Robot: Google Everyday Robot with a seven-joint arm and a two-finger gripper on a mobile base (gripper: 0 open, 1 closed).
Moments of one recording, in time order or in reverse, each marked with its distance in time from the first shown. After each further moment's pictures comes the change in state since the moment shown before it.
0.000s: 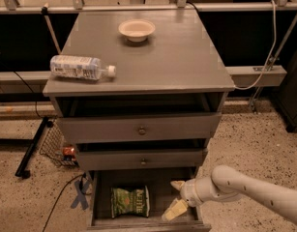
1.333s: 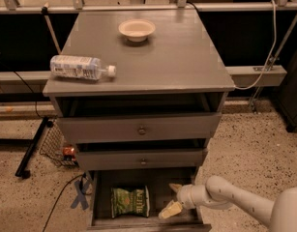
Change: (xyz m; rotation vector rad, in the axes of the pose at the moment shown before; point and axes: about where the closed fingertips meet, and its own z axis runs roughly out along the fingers) arm 0.057 -0.070 0.068 0.061 -0.089 0.026
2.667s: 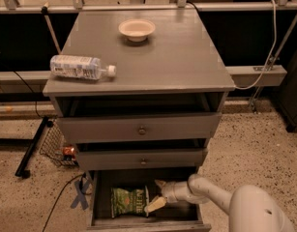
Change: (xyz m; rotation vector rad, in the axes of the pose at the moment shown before) arm 0.006 -0.046 0.102 -0.052 -0.078 -0.027
